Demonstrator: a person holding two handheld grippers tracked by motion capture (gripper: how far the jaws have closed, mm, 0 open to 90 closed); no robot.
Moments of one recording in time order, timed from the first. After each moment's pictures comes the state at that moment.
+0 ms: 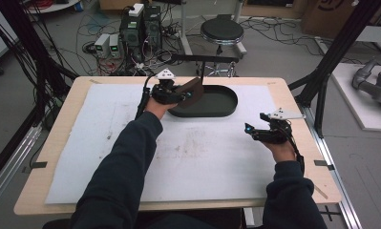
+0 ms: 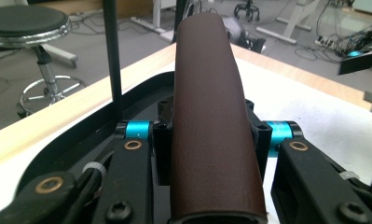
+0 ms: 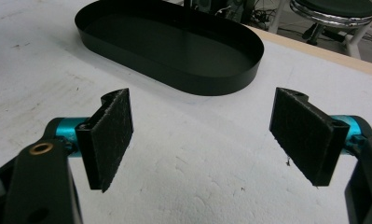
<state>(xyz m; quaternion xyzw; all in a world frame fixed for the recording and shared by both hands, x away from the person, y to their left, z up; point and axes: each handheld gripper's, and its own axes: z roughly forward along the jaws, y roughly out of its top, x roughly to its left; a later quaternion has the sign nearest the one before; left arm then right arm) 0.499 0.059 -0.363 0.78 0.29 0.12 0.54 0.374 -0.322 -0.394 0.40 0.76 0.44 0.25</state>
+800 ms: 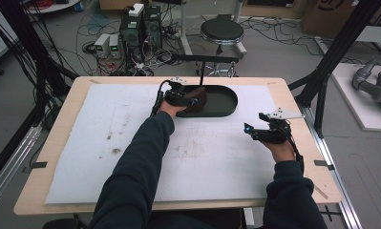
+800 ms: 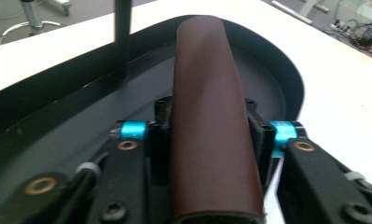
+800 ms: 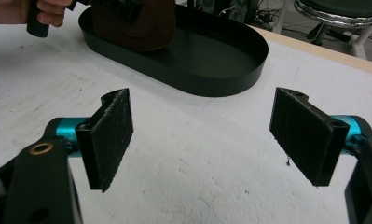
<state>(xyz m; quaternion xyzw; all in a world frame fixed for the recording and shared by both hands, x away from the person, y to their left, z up) 0.545 0.038 -0.425 0.79 0.35 0.08 0.50 0.376 -0.321 -0.395 0.40 0.77 0.44 0.24</state>
